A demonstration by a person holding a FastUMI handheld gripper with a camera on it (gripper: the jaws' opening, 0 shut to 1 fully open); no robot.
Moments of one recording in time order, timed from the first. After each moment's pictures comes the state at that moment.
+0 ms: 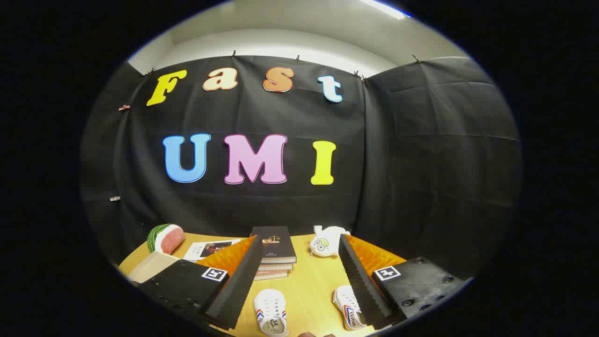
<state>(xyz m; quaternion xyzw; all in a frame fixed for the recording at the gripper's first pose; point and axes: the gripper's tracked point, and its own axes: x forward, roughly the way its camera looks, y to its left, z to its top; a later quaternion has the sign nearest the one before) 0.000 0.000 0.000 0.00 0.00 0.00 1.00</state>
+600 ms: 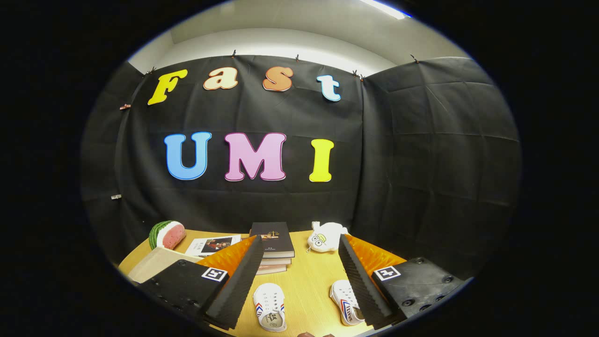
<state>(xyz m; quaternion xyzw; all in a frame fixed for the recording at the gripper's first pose) -0.017 -0.001 -0.006 0.00 0.01 0.00 1.00</state>
